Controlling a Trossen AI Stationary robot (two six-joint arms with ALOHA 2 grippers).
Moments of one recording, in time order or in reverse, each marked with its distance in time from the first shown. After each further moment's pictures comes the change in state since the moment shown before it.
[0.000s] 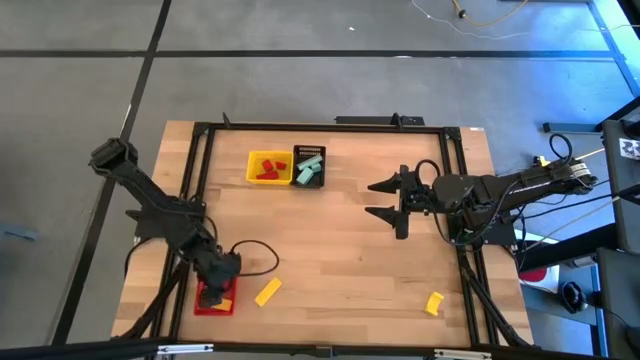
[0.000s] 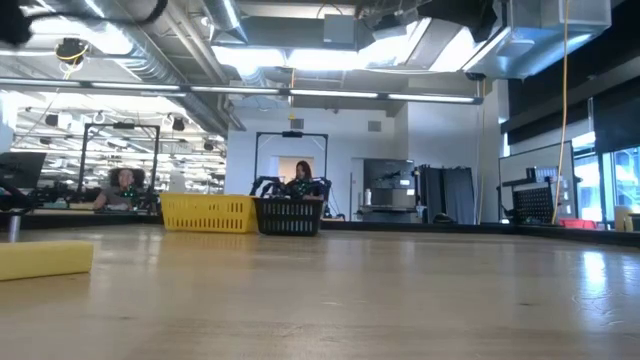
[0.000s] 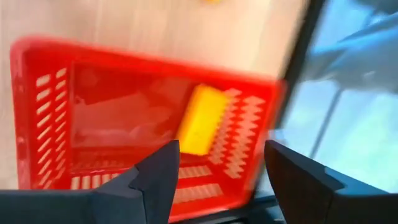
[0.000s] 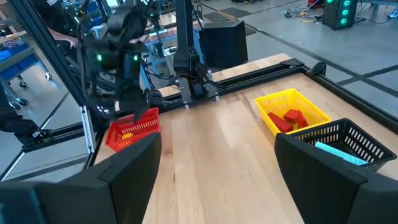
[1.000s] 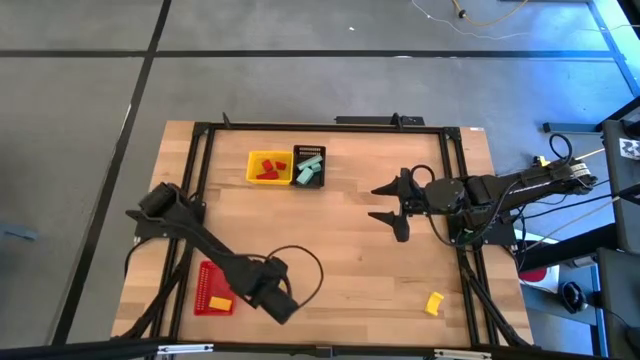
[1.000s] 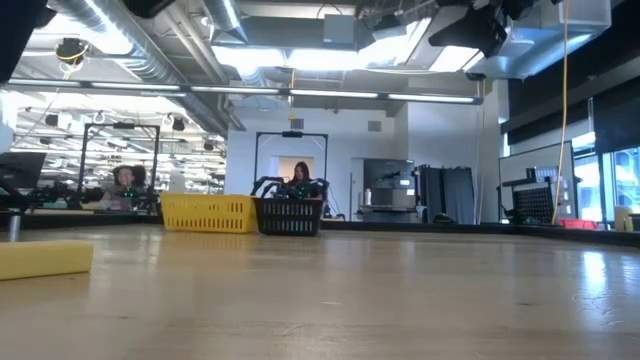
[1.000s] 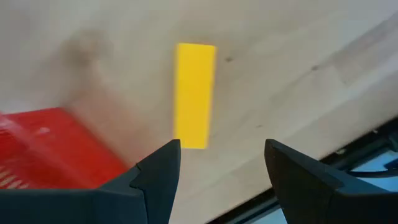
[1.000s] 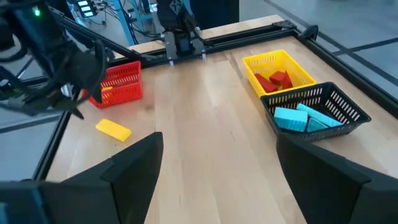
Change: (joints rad) left arm 0.107 0.684 0.803 -0.463 -0.276 -0.519; right arm 0.000 0.000 0.000 -0.184 -0.001 -0.035
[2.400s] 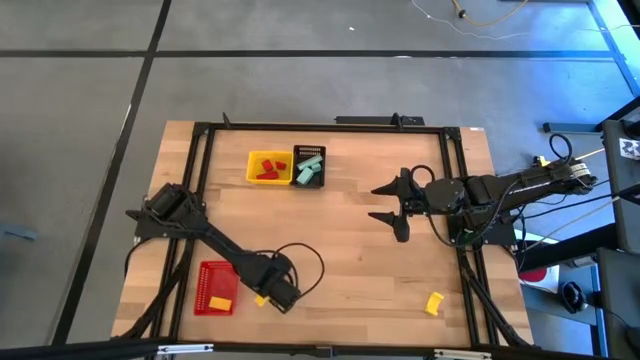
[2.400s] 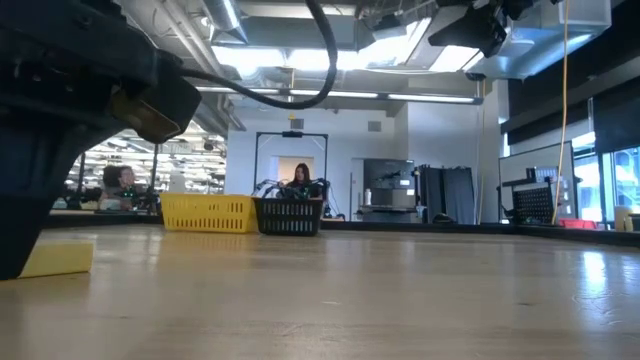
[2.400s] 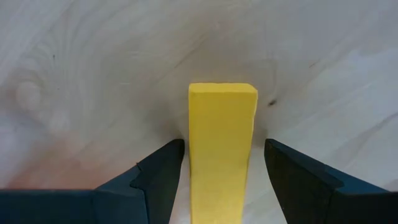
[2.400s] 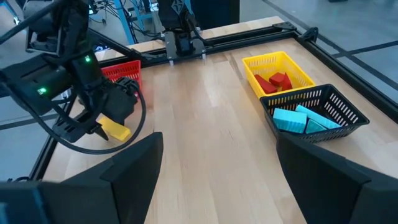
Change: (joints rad) left arm 0.062 0.046 -0.280 0.312 0.040 0.113; right arm 0.000 0.000 0.000 0.001 0.000 -0.013
